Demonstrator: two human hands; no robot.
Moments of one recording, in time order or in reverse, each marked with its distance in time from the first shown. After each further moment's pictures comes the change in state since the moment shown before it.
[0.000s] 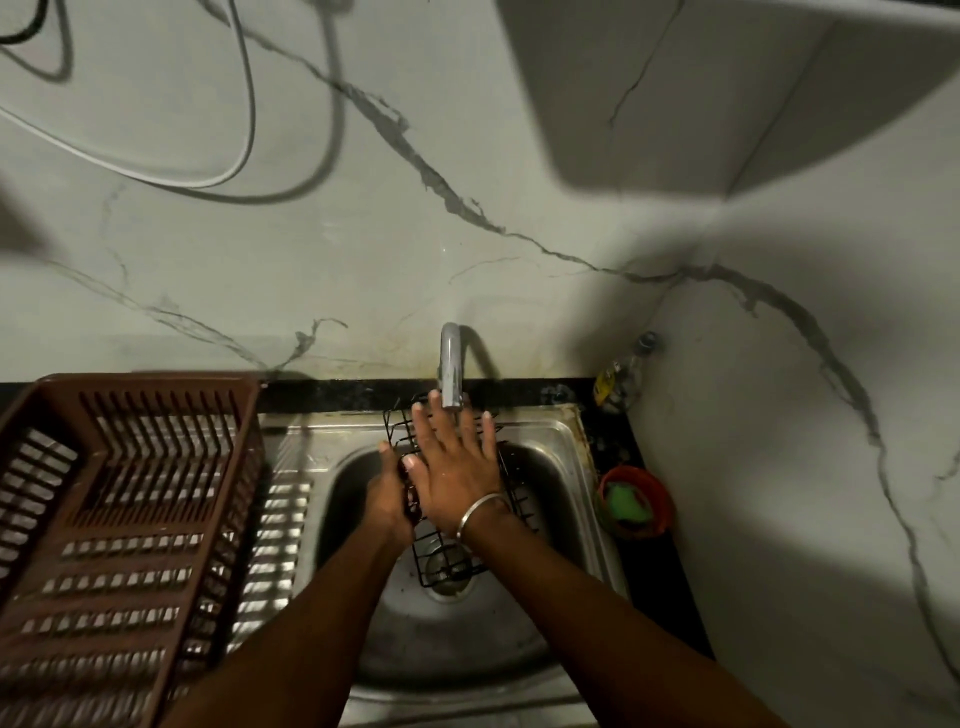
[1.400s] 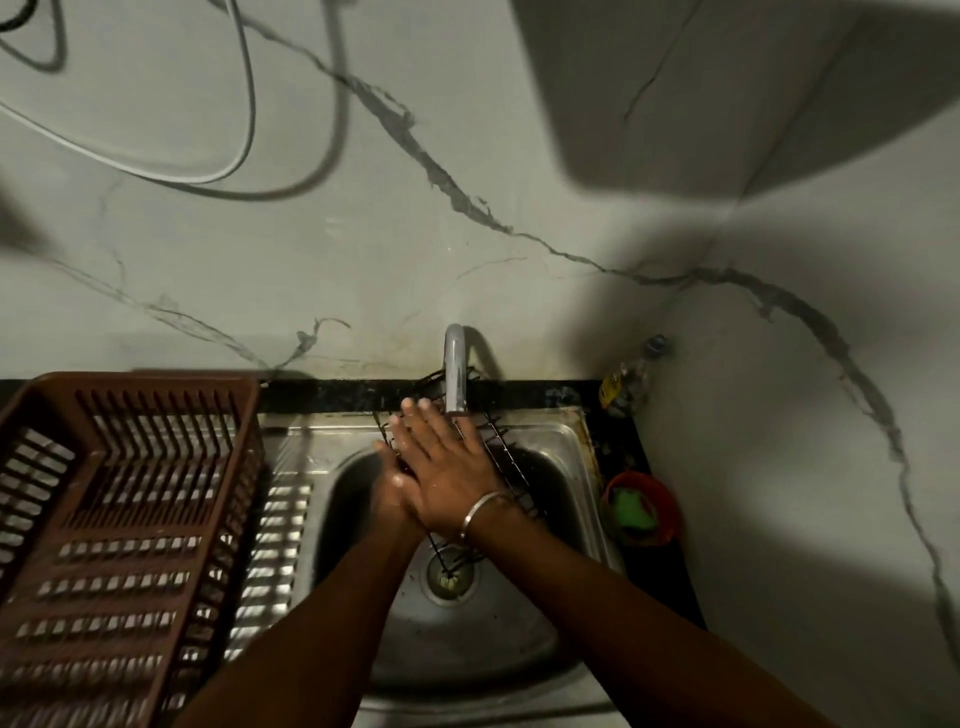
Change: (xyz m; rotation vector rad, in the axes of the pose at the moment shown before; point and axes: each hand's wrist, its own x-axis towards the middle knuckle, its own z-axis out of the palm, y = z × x) left_hand 0.005 0.001 0.024 -0.195 -0.094 0.229; right_hand 0.012 0.006 0.002 -0.076 0.012 -0.181
